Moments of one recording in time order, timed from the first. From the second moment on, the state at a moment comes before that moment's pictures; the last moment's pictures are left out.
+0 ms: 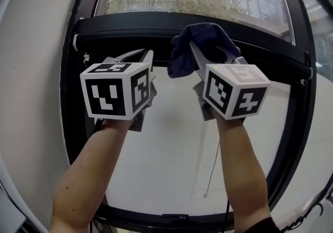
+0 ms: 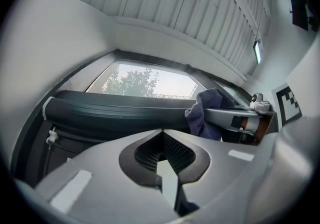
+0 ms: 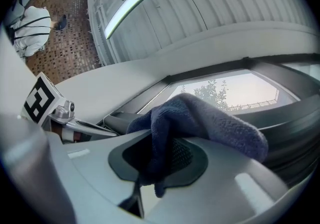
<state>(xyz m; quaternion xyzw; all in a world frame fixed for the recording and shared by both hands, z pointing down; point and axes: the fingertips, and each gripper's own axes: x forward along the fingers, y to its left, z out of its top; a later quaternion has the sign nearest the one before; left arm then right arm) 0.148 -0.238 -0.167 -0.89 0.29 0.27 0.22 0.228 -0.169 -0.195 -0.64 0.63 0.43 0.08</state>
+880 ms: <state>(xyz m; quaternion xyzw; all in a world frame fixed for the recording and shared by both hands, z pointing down) 0.241 -0.175 -0.176 -0.90 0.27 0.26 0.23 0.328 -0.102 -0.195 -0.65 0.61 0.45 0.09</state>
